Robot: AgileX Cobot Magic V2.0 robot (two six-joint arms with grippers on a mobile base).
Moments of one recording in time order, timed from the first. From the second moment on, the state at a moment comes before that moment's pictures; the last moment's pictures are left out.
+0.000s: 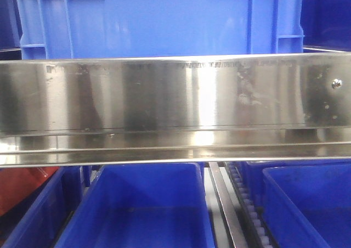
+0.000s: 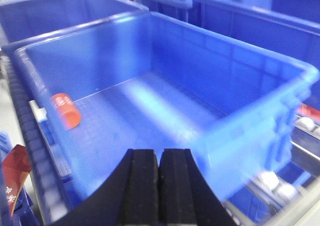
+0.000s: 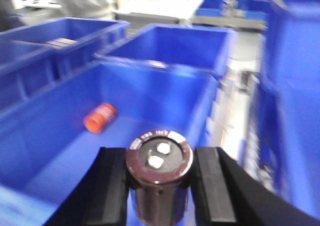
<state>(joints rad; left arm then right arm) -0.37 0.84 -1.15 -0.16 0.70 0.16 0.33 1.09 -1.52 0.27 0.76 -0.18</state>
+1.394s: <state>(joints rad) -0.37 0.68 -1.02 -0.15 0.69 0.14 0.46 1.81 -1.93 0.29 0.97 -0.20</state>
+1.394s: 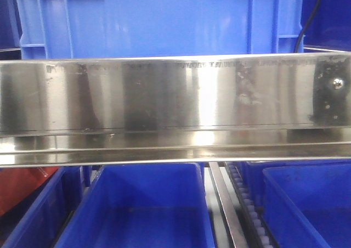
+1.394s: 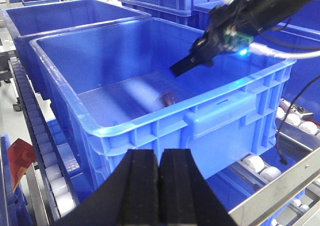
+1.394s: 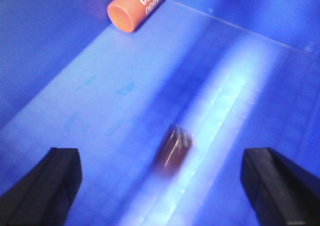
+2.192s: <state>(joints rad) -0.37 0.64 -1.02 -0.02 0.69 0.04 0.46 1.06 -1.58 -0.14 0.97 -0.02</state>
